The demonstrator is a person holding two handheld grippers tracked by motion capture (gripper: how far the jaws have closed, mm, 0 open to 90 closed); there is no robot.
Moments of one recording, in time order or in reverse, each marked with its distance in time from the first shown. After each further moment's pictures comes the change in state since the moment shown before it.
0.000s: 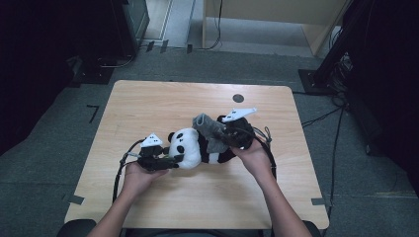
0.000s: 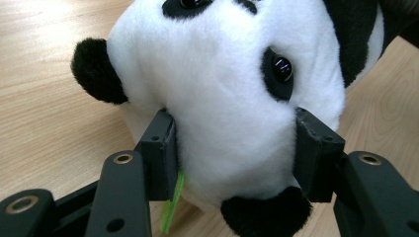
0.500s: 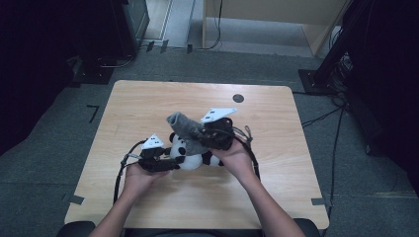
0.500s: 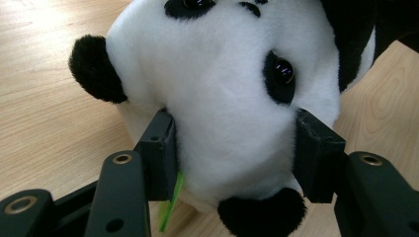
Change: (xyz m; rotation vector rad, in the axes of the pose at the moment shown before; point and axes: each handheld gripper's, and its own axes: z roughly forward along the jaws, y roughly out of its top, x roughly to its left) left arm -0.005 0.000 -0.001 -0.019 -0.012 0.011; right arm 0.056 0.030 0.031 -0.030 0.121 -0.098
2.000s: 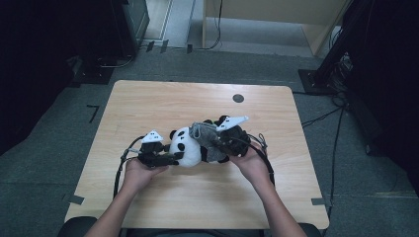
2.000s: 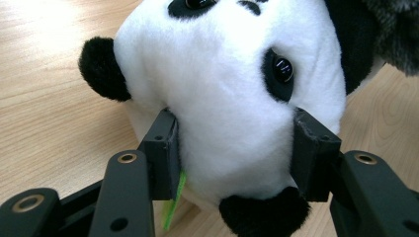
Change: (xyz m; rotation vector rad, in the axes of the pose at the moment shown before) left arm 0.014 0.008 0.005 0.031 -0.007 -0.032; right arm -0.031 -0.047 -0.022 0.120 -0.144 0.043
